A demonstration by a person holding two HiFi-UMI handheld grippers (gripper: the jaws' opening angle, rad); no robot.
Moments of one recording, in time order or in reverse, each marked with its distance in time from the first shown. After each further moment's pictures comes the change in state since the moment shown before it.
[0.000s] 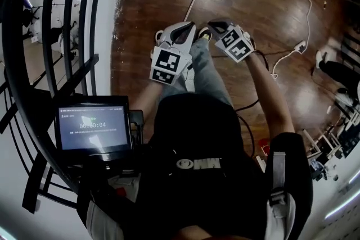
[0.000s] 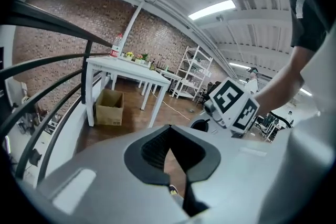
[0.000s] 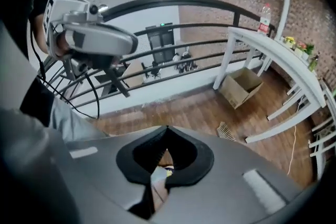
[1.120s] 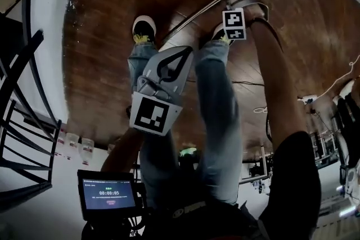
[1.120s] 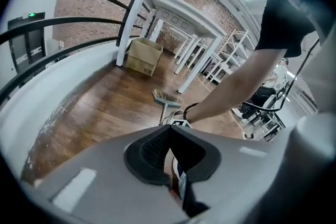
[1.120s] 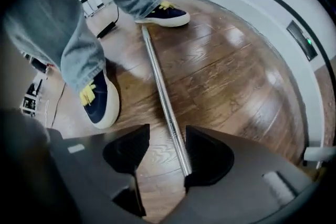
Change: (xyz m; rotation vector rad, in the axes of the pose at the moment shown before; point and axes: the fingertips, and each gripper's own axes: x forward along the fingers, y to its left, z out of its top) left arm 0.177 0.140 -0.316 -0.348 0.136 0.256; right arm 0.522 -0.152 -0.305 -1.368 0.477 0.355
